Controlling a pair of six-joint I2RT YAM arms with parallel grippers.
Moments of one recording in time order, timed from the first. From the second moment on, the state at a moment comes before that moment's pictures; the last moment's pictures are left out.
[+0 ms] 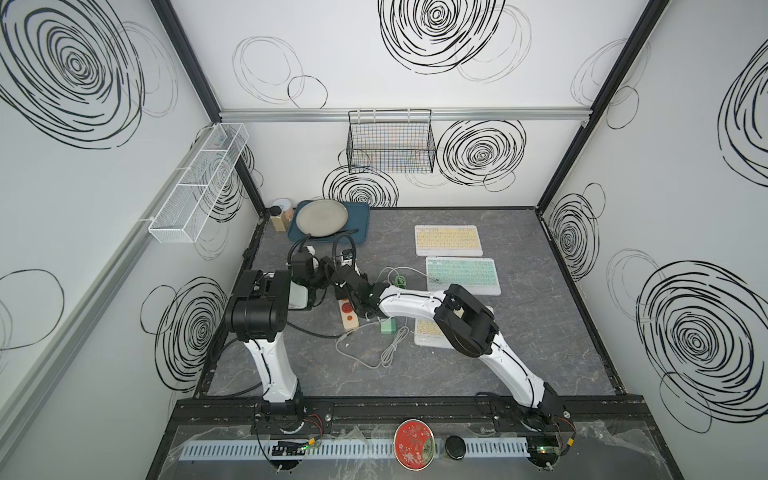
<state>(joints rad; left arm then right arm) 0.04 1.95 0.74 0.71 0.44 -0.95 1.06 2.41 1.80 0.00 0.40 0.54</state>
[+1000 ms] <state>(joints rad) 0.04 1.95 0.73 0.71 0.44 -0.96 1.10 2.47 1.94 -0.13 0.50 0.39</state>
